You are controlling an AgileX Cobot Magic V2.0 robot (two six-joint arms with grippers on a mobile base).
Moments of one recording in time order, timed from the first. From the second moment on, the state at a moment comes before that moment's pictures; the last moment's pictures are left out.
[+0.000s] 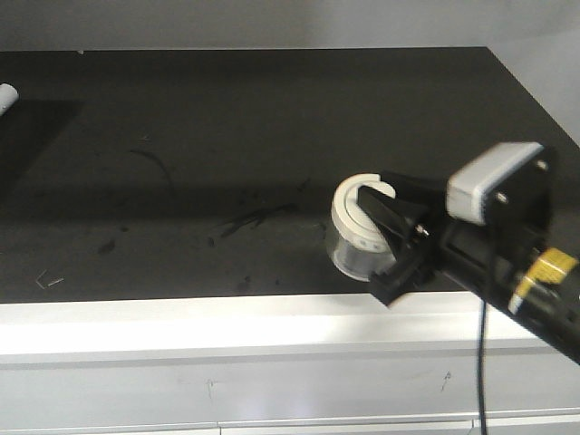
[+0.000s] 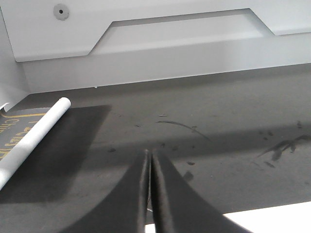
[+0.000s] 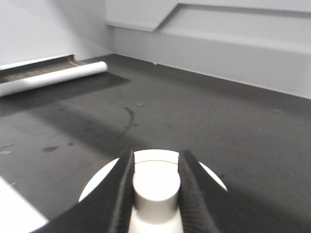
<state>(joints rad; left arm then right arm) -0.04 0.15 -0.21 0.03 0.18 -0.01 0.42 1.13 -0.53 -0.51 -0.50 0.38</state>
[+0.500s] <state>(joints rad) -0.04 0.15 -0.21 0.03 0.18 -0.01 0.42 0.77 -0.39 -1.10 -0.44 0.97</state>
